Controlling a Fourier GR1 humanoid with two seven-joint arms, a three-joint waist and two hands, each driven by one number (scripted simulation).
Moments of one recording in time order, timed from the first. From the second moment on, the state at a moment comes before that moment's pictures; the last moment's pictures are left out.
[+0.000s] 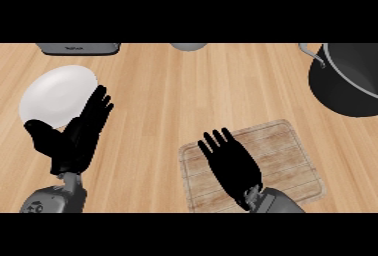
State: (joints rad) left arm -0.13 0.13 -0.06 -1.67 0.10 0.12 0.31; right arm -0.31 -0.18 0.67 -1.64 1.25 0.65 0.30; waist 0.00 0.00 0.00
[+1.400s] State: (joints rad) left arm -0.09 0.12 0.02 -1.71 0.07 0.13 0.33; right arm -0.20 -0.19 0.06 -1.54 1.22 0.40 0.34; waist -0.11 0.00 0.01
